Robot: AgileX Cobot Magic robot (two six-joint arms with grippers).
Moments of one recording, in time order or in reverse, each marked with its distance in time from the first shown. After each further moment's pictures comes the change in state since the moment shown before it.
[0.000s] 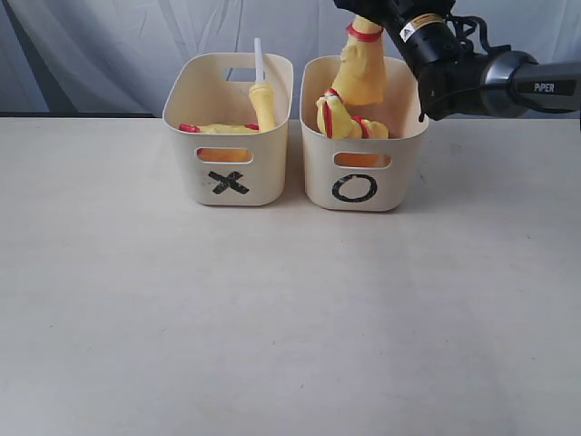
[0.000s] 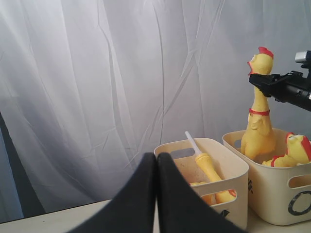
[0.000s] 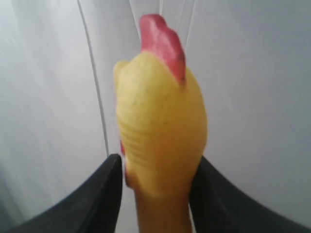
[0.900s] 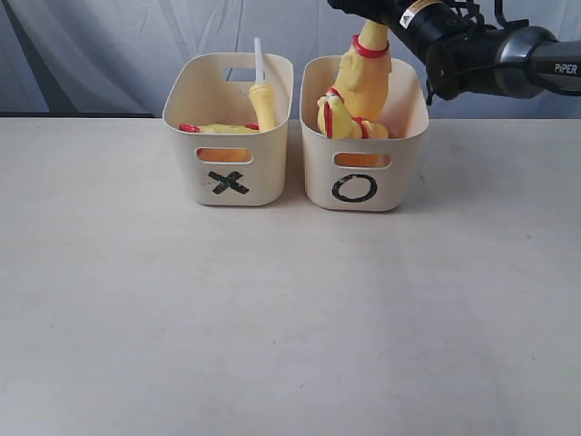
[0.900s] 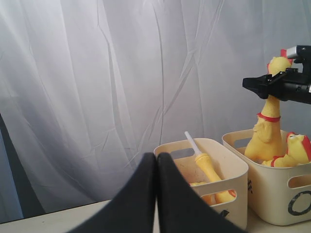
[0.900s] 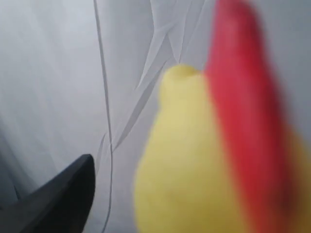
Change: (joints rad) left arm 0.000 0.000 0.000 0.000 0.000 0.000; right arm 0.000 -0.064 -0.003 -0.097 0.241 0.000
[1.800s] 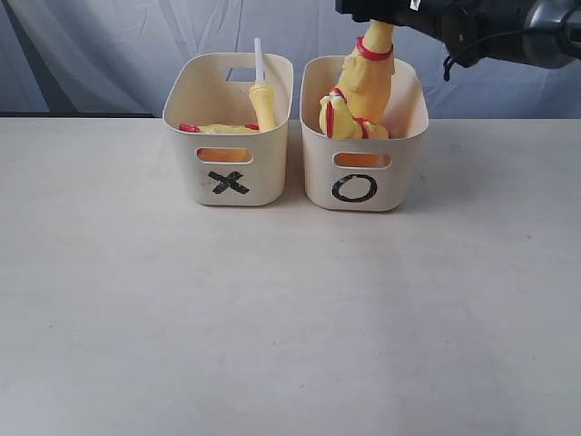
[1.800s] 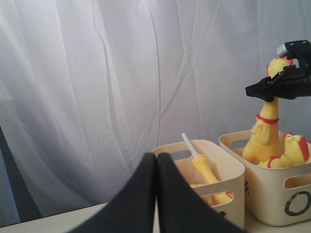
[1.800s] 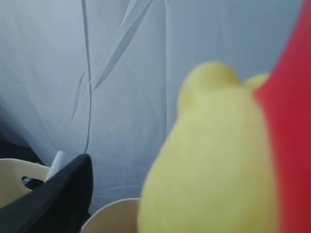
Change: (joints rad) left arm 0.000 0.000 0.000 0.002 -0.013 0.000; right arm 0.000 -0.106 0.000 -0.069 0.368 -0.035
